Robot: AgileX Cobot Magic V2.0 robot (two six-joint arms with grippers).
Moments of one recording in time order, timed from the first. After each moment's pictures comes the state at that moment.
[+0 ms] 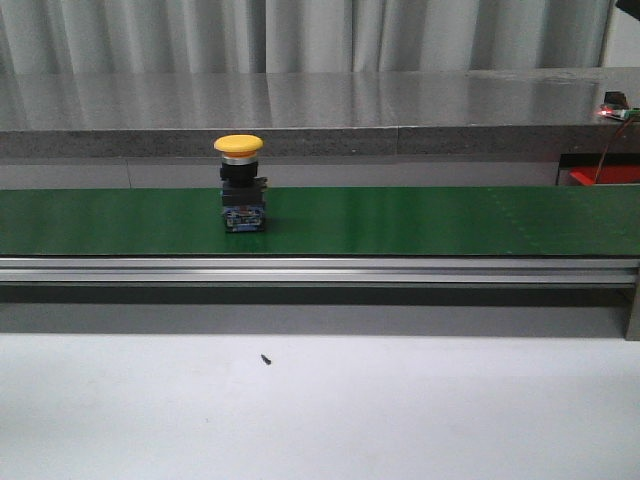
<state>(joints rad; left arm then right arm) 0.00 1.18 -1.09 -0.18 0.85 0.02 0.21 1.23 -0.97 0.17 0.94 0.00</state>
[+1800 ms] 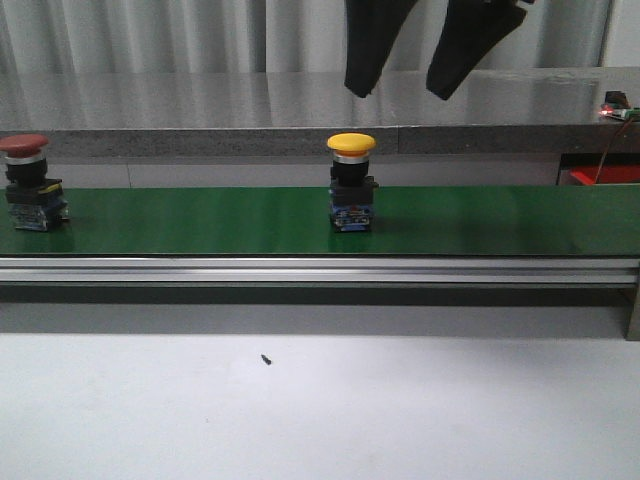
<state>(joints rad) 0.00 0.94 -0.91 -0.18 0.80 0.02 0.45 1.79 -1.71 0.18 1.16 -0.07</state>
